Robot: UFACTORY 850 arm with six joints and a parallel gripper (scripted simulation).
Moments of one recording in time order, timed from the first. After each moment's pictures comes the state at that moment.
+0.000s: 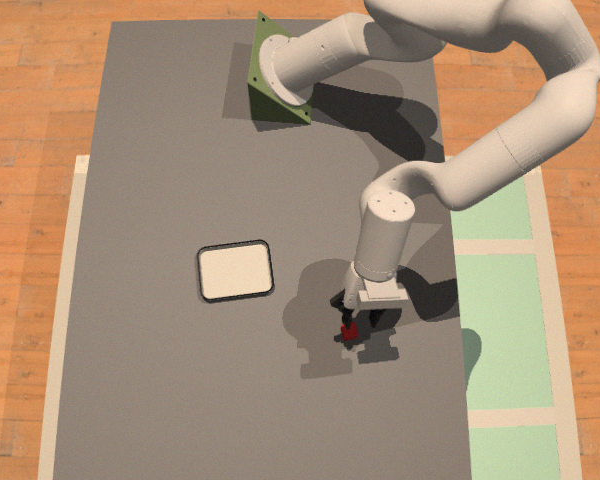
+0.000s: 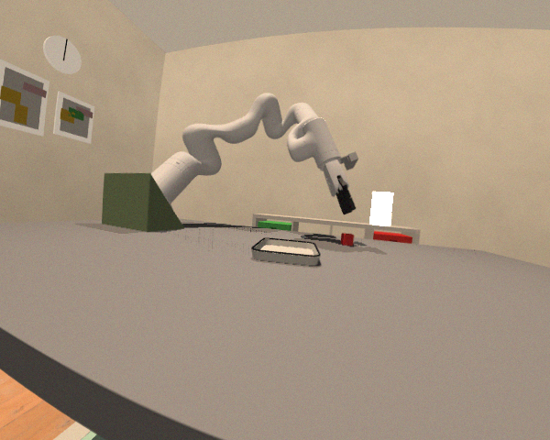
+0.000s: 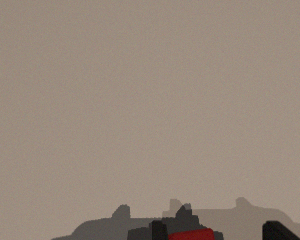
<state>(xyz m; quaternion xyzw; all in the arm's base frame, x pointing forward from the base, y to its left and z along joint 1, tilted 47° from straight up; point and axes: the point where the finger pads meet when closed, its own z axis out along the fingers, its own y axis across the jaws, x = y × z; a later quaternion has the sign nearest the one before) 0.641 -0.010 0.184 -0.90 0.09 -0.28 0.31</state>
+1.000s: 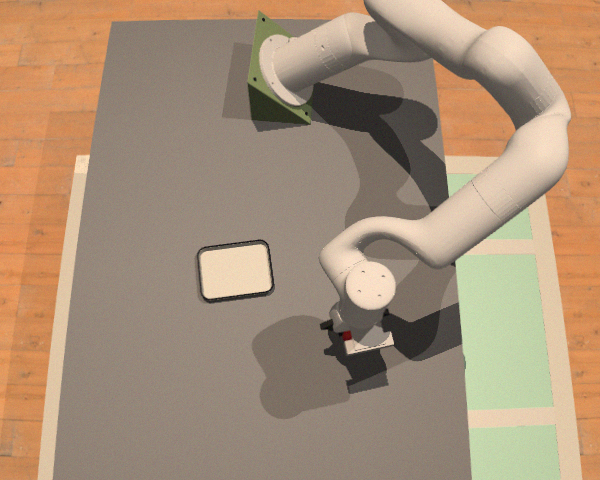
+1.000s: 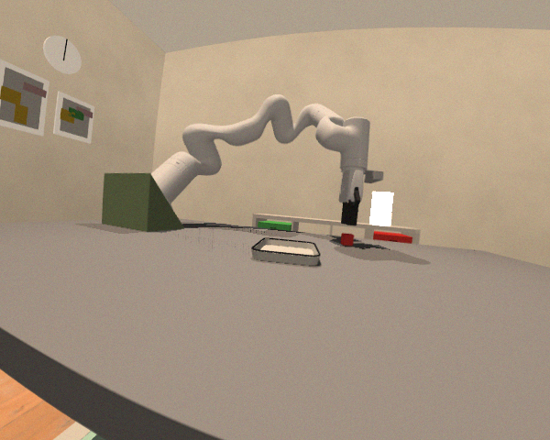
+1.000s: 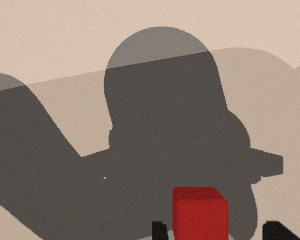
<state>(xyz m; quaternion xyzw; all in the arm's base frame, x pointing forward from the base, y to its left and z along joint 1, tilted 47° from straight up) 0.652 0.007 0.148 -0.92 -0.05 -0.10 0.38</state>
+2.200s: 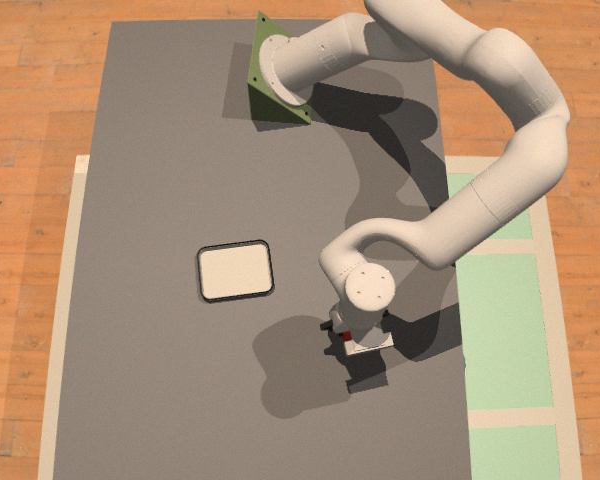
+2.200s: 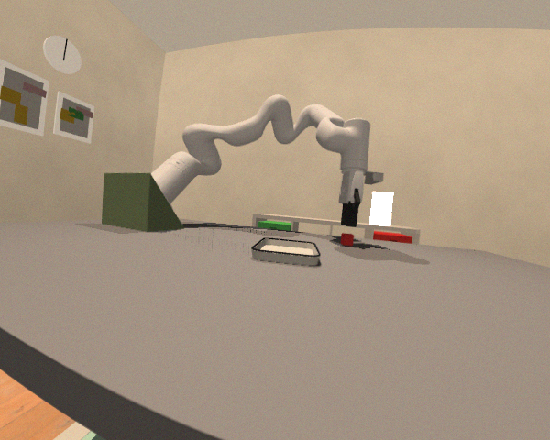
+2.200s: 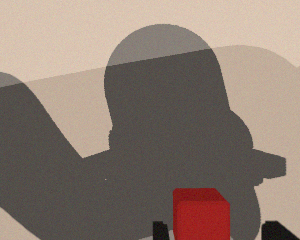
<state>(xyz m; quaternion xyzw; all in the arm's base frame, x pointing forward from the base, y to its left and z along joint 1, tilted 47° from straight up) 0.653 0.010 0.145 -0.92 -0.05 -0.10 0.38</state>
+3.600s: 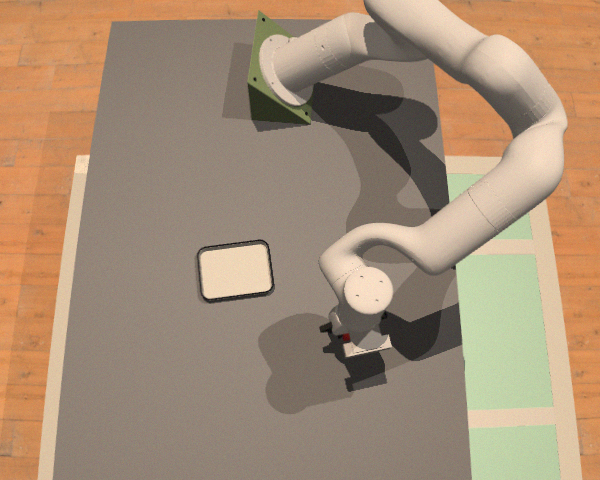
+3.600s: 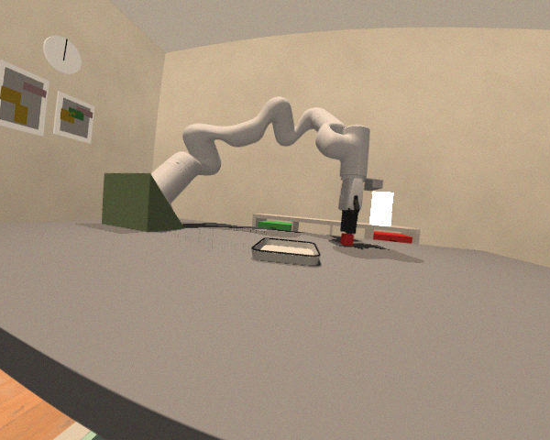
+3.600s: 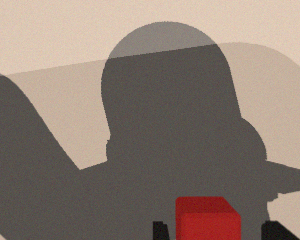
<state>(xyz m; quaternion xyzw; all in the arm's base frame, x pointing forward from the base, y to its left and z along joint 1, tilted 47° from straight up) 0.656 0.025 0.131 -0.92 -0.05 -0.10 0.38</state>
